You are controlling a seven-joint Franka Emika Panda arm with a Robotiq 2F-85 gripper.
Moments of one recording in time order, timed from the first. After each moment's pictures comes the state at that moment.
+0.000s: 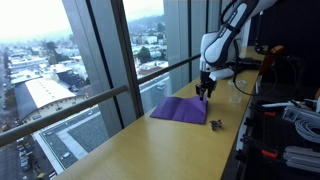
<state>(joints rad) -0.04 0.55 -0.09 -2.09 0.10 2.70 0.15</state>
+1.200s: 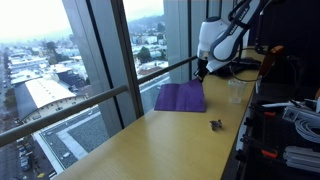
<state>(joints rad) 0.28 0.49 -0.46 -2.10 -0.25 2.84 0.46</state>
